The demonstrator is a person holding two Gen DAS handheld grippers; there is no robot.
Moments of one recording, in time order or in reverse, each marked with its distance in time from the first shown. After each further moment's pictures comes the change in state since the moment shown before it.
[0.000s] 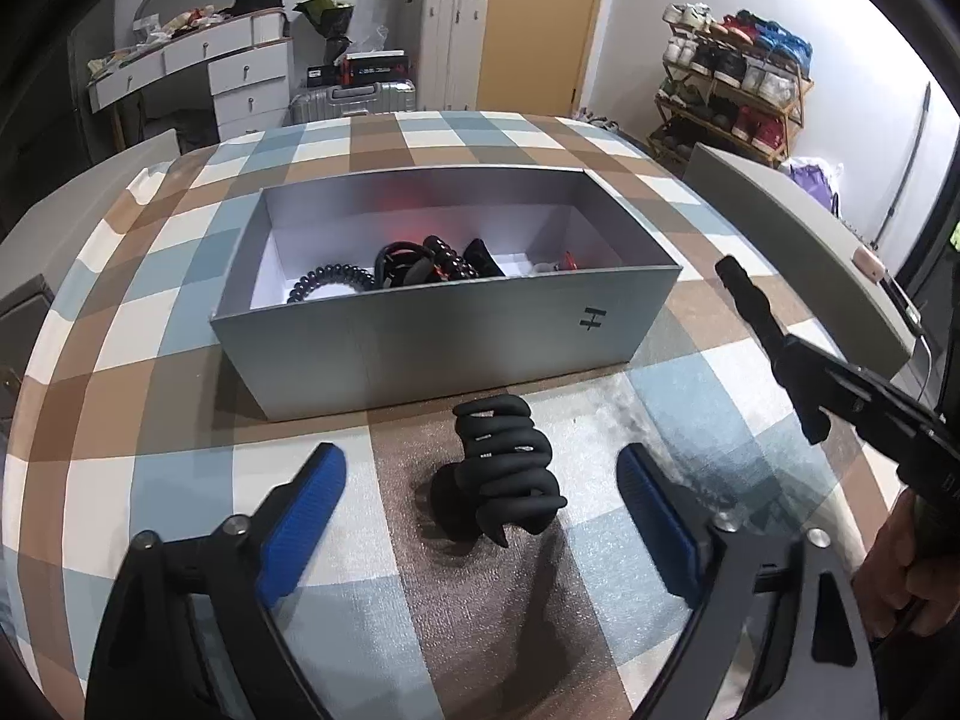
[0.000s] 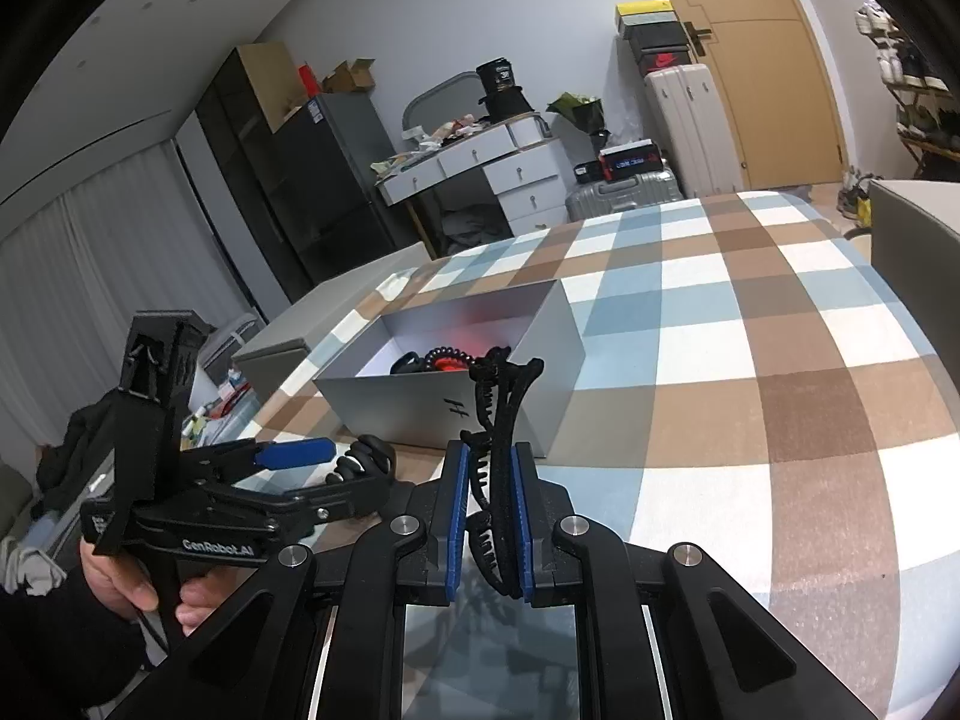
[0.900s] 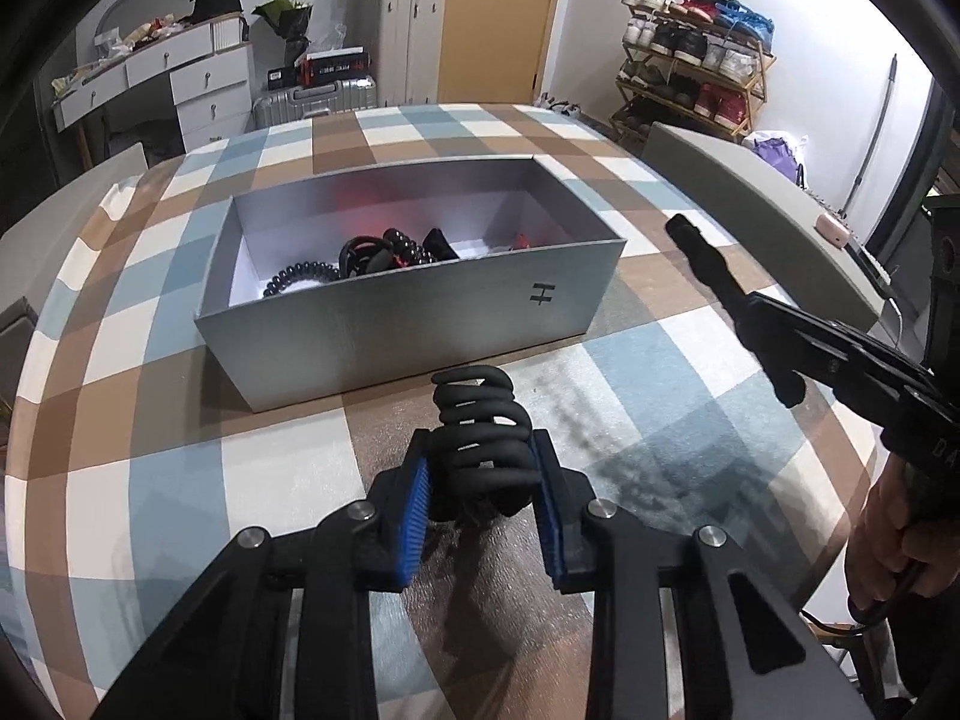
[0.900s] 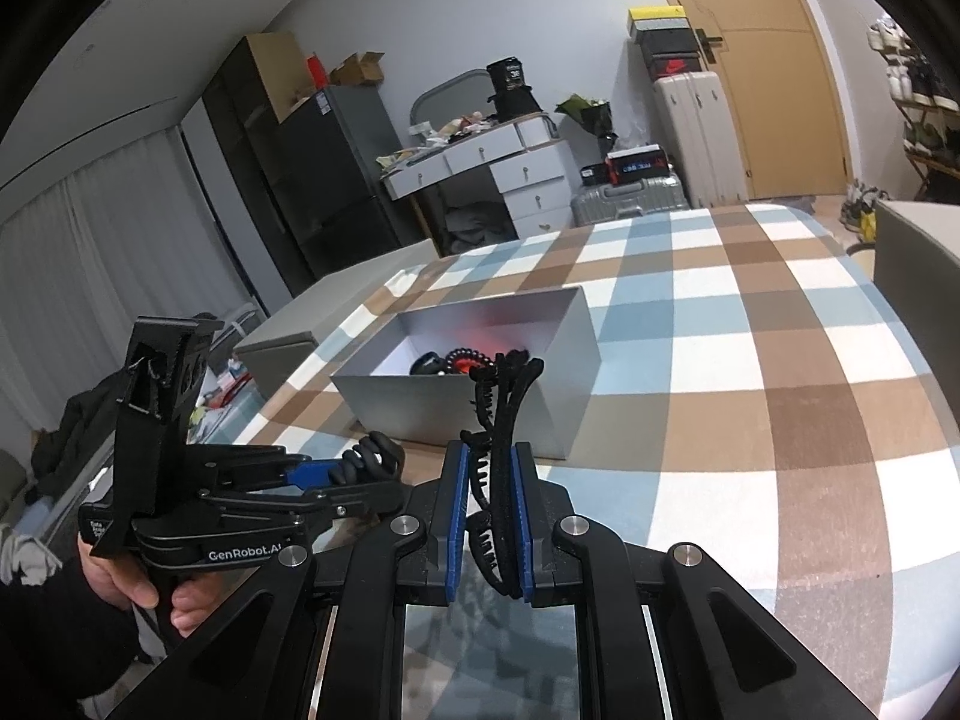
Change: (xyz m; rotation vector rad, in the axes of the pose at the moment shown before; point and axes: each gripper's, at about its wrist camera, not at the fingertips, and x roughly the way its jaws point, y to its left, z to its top) left arm -0.014 -0.006 -0.004 0.065 0.017 -0.064; right arm -0.006 0.021 0.006 -0.044 0.008 -0.013
